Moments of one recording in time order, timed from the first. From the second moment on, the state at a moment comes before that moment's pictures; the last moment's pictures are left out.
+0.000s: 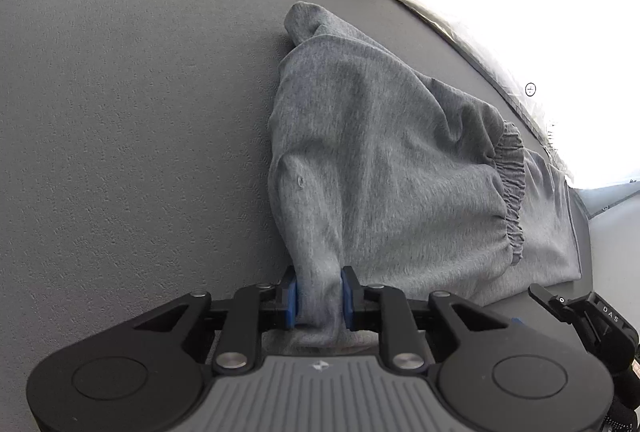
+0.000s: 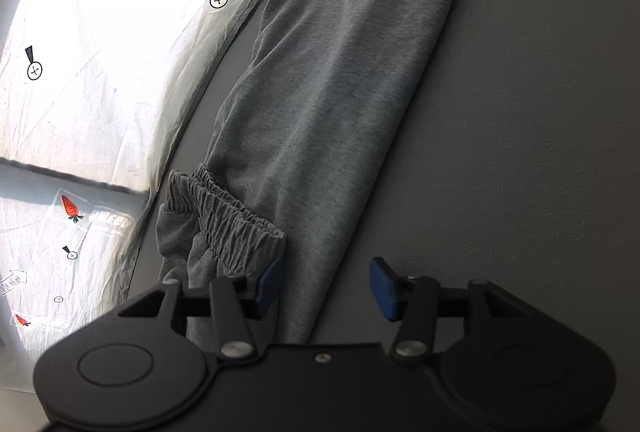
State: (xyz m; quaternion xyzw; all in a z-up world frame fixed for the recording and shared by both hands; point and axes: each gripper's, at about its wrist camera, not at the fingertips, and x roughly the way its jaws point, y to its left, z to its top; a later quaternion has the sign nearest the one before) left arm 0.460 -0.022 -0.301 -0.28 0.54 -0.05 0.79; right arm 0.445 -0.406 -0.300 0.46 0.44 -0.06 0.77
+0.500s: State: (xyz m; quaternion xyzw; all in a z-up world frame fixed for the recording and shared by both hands) left arm 0.459 -0.014 -0.270 -0.38 0.48 -0.08 0.79; right arm 0.388 -0.347 -0.358 0.75 0.43 -0.02 0.51
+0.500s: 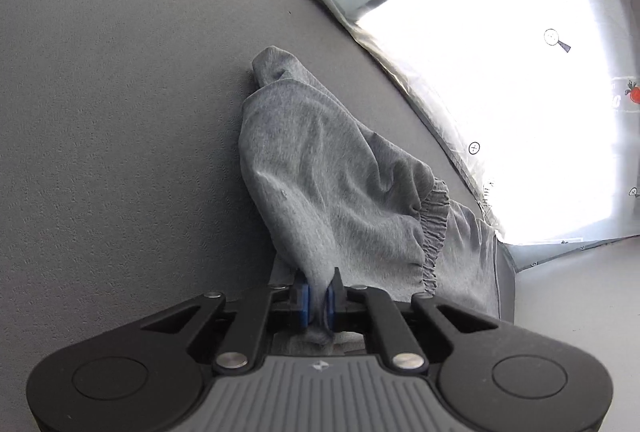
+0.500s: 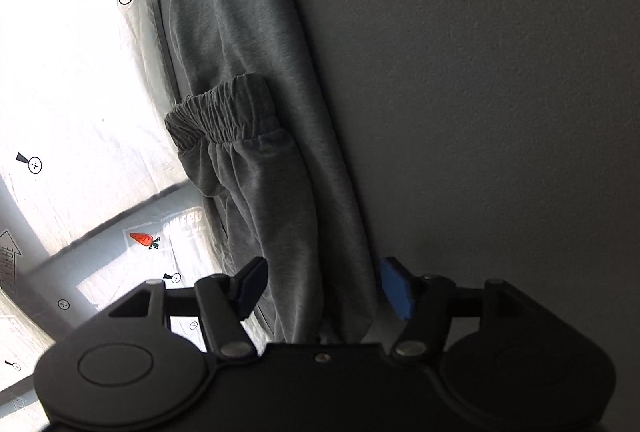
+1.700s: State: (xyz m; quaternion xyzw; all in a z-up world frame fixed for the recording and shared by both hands) left arm 0.540 -0.135 -0.258 -0.08 0.51 0.05 0.85; right arm 0.496 -0.663 -0.289 0.29 0.31 -0.21 0.88
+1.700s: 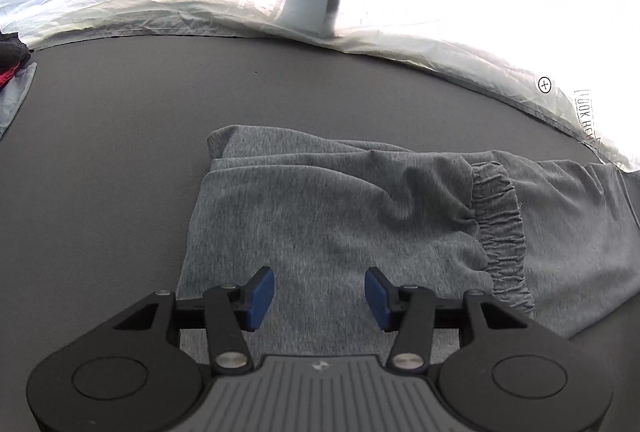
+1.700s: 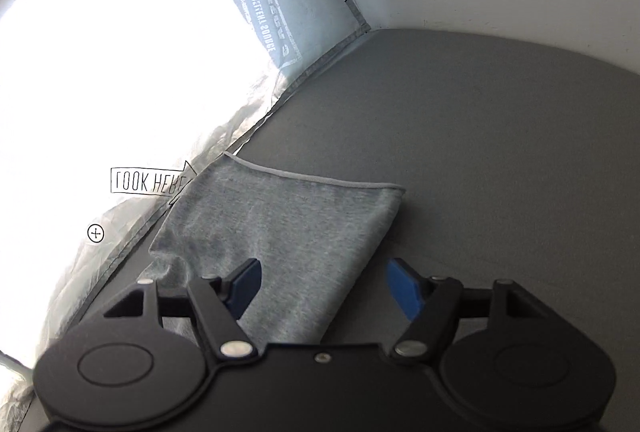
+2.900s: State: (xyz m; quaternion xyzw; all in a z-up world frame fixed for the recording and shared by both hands) left arm 0.620 -0.172 -0.315 -0.03 0.57 0.08 0.81; right arm 0.509 -0.687 -0.395 0.80 0.09 -0.01 0.60
